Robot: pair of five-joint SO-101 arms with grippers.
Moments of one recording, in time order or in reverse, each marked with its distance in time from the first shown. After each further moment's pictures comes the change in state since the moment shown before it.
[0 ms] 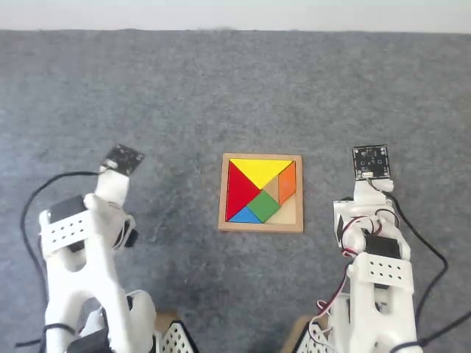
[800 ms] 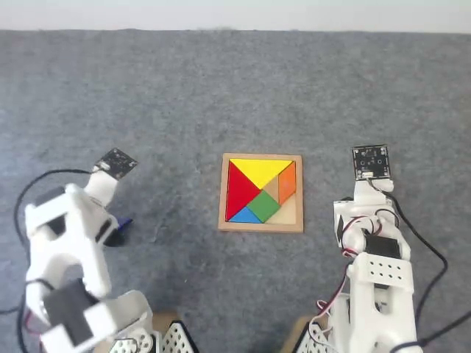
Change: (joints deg) left arm -7.9 21.9 -7.5 -13.0 -19.8; right arm 0.0 0.0 0.0 0.0 0.2
